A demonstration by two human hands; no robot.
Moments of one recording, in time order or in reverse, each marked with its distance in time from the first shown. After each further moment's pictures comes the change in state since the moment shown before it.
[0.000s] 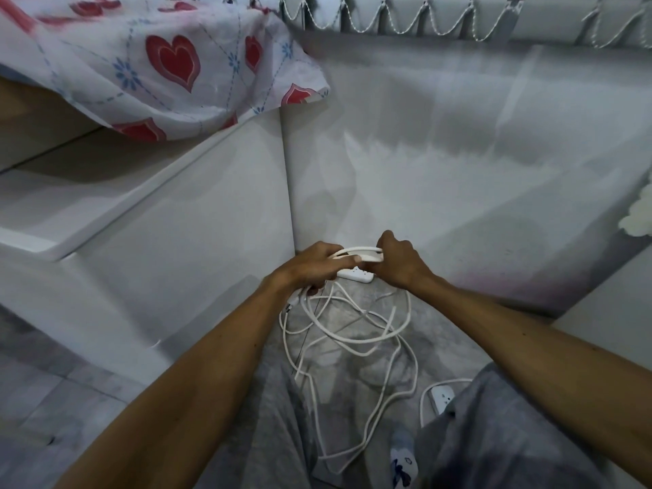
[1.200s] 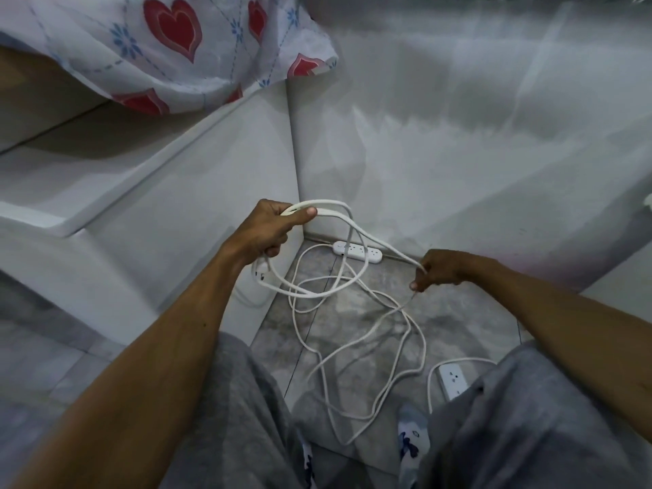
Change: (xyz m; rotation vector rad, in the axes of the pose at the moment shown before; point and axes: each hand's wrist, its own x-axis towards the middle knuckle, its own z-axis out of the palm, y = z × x) left_hand -0.046 -0.013 -0.067 -0.271 0.241 0.032; right_hand 0.014 0.089 -0.010 -0.296 -0.563 -0.050
